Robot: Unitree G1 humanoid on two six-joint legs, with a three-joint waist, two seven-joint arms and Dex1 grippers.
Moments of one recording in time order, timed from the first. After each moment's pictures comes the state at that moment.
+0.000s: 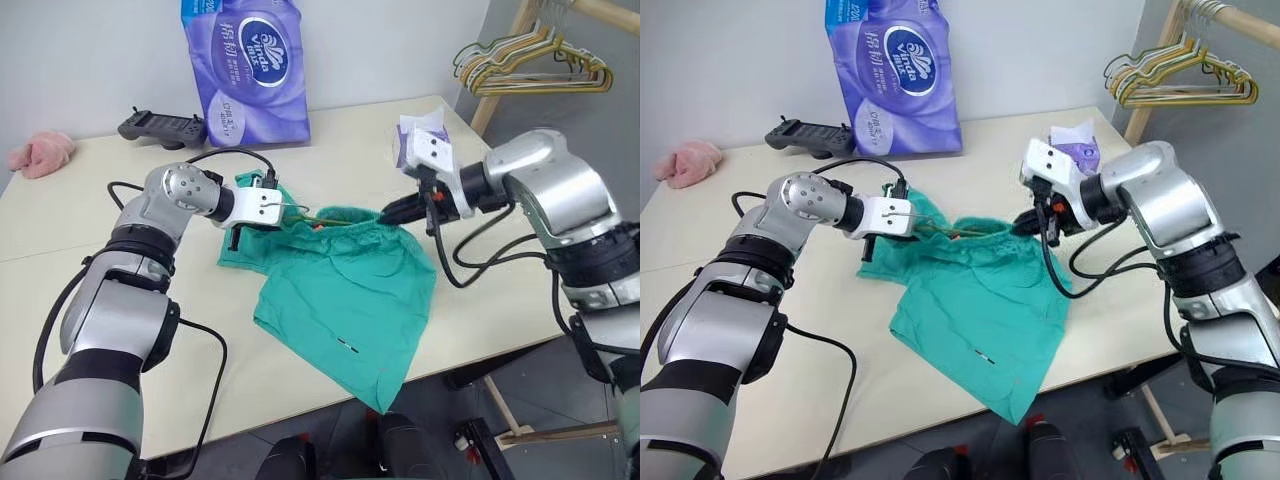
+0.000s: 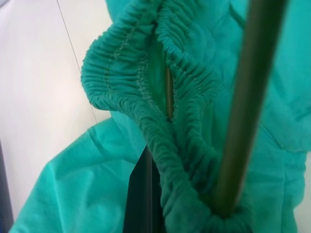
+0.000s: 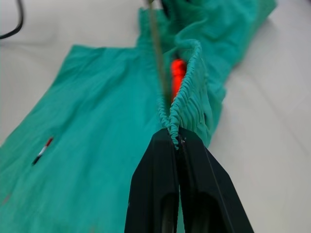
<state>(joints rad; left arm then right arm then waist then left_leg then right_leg) -1.19 0.64 -0.36 1.13 0.33 -0.55 -1.18 -1.09 -0.69 0.38 0.06 0.21 0.78 1.33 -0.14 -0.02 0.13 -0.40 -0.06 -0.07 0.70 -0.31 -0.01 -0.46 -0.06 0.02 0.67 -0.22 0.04</state>
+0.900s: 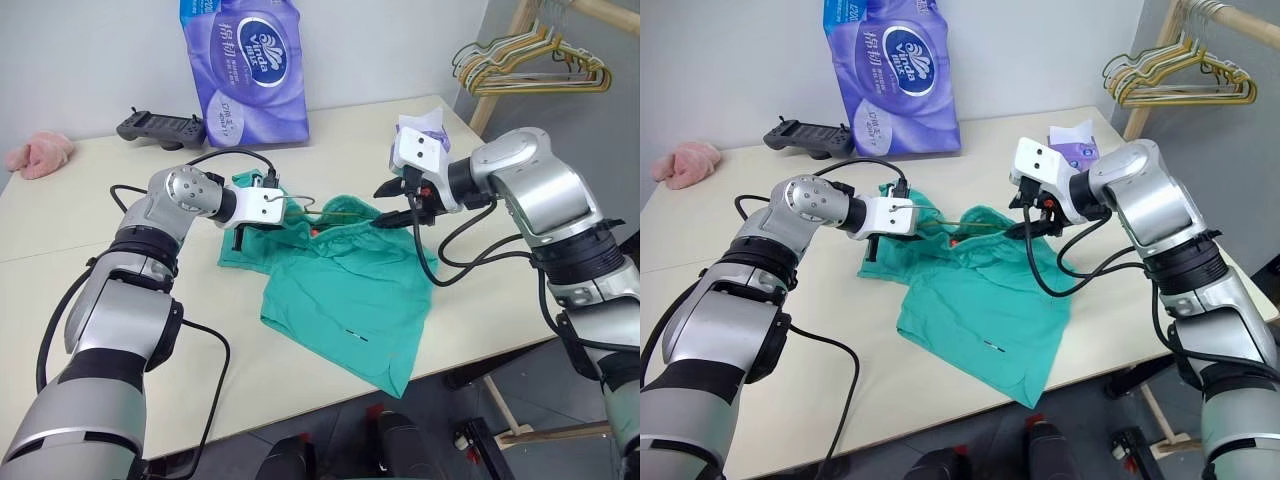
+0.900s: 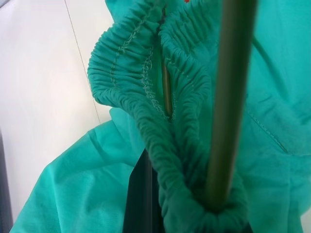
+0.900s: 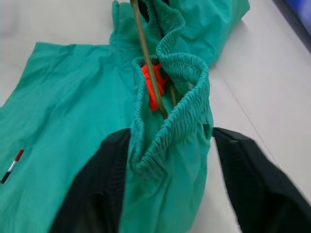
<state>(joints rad) -1.19 0.63 -0.36 1.15 0.33 -0.54 -1.15 -1.11 -0.63 0.39 0.13 0.10 0.69 1.24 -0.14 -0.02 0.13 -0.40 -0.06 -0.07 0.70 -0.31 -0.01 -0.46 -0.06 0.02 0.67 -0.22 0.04</state>
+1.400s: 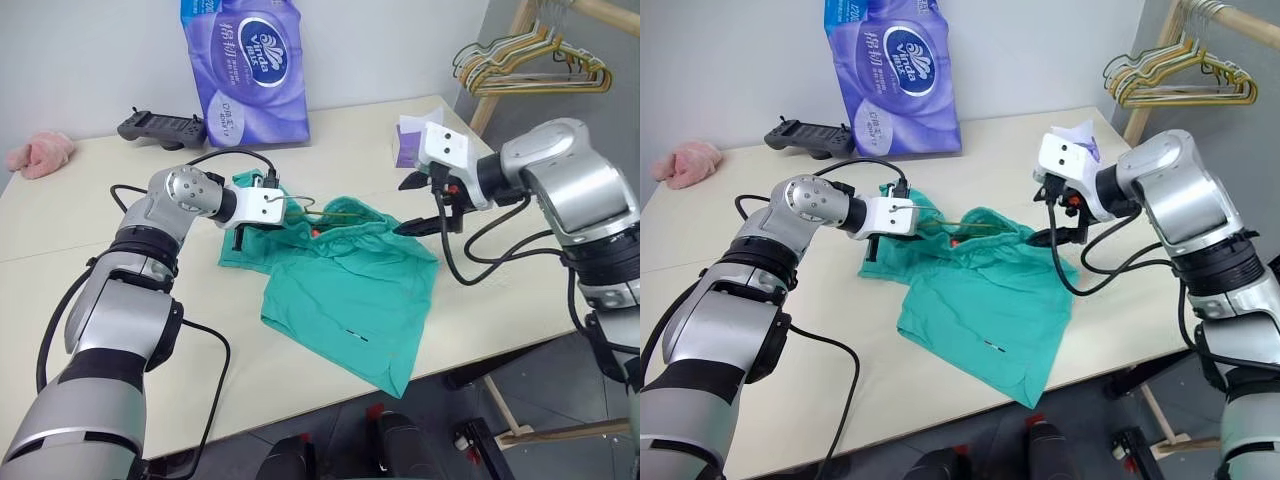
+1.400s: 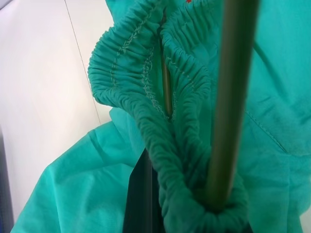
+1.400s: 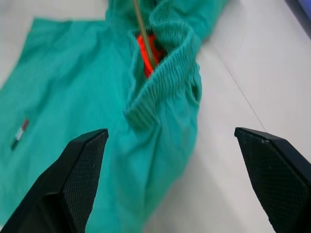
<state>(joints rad) -1.19 0.62 -0.36 1.15 0.33 -0.55 -1.15 -1.08 -0.76 0.40 0.09 0.05 0.69 1.28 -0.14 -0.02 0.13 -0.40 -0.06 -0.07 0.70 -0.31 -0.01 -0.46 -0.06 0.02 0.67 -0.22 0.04</state>
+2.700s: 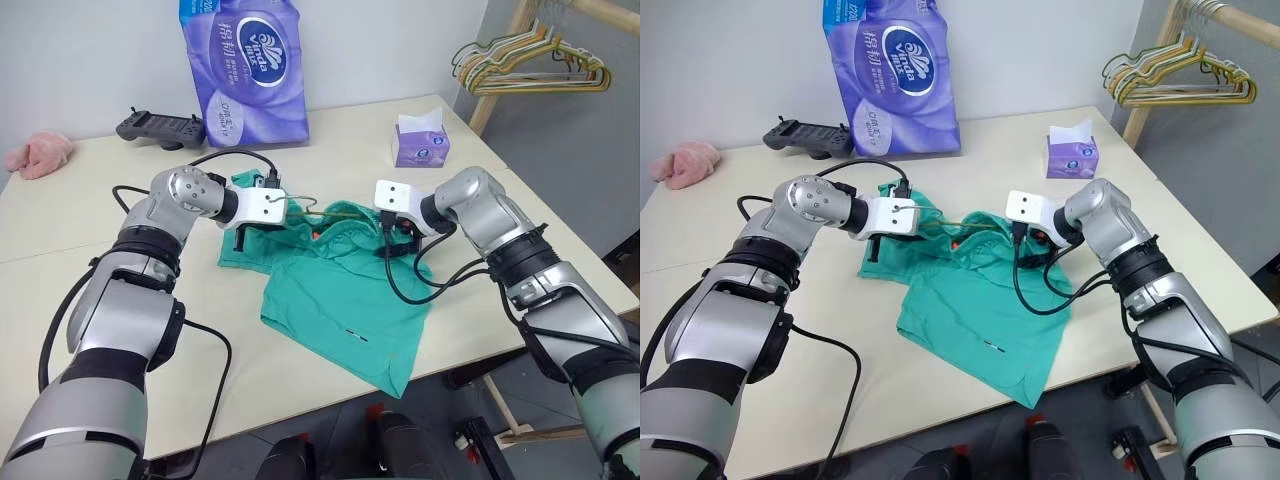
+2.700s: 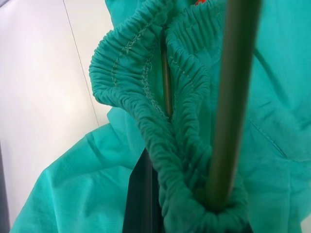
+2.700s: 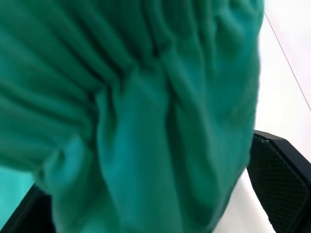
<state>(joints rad) -1.19 0.62 -0.36 1.15 0.33 -0.53 -1.15 -1.13 -0.46 0.49 0.61 -0.18 0.36 1.17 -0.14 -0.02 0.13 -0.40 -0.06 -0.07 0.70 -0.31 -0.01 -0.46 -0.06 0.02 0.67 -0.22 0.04</state>
